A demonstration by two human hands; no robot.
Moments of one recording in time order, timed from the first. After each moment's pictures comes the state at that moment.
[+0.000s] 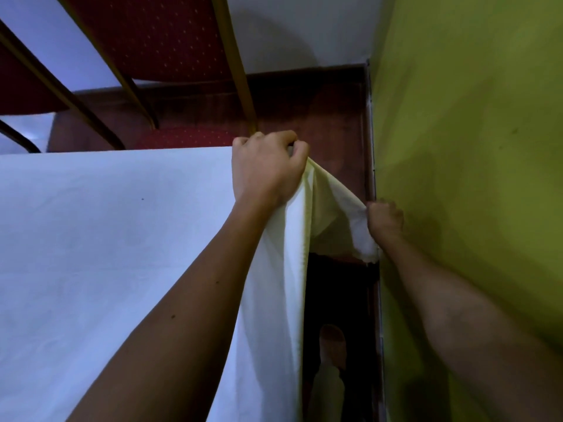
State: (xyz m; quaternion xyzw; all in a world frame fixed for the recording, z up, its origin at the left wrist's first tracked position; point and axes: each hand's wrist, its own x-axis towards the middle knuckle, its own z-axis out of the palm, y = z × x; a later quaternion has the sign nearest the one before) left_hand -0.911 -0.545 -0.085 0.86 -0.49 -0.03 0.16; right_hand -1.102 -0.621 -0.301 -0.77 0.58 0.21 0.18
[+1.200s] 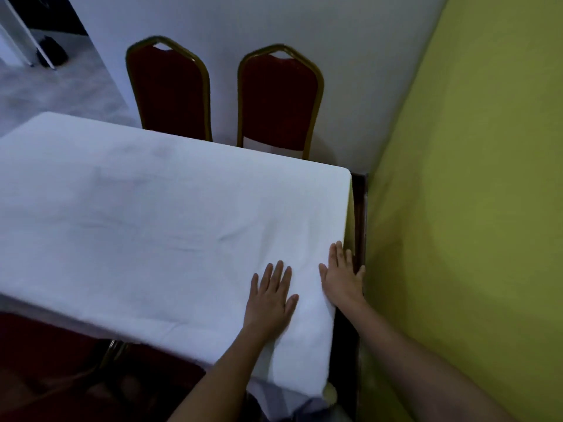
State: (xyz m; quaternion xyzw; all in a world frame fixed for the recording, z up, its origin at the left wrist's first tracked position) left_hand -1.029 -0.104 -0.067 0.86 -0.49 -0.15 0.04; right_hand -1.126 -0.260 -0.051 -0.86 0.47 0.12 0.19
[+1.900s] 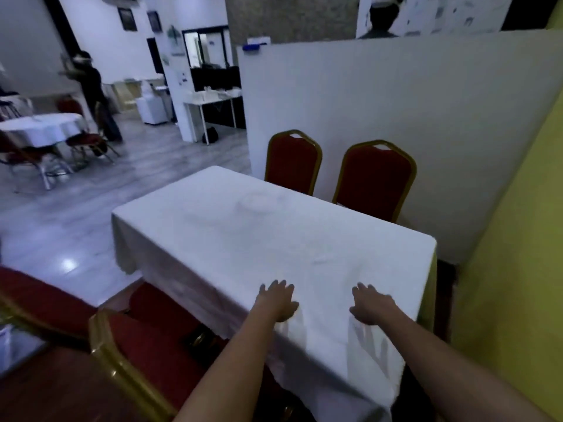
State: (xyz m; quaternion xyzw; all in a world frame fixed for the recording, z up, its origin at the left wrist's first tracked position) left_hand -0.986 0.040 0.062 0.92 -0.34 -0.20 -0.02; right_hand -1.089 -0.159 0.046 -0.95 0.22 0.20 0.04
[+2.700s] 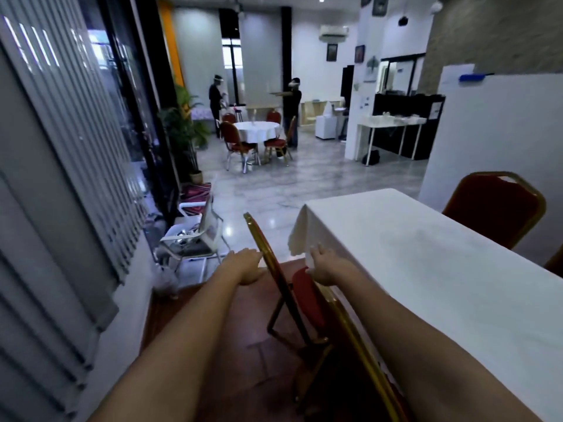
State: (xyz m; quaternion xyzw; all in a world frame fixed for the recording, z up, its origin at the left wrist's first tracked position) left_hand -0.989 0.505 0.182 0.99 -0.03 -0.10 -0.01; right_hand -0.932 0.299 0.152 -0.98 -0.15 0.13 0.07
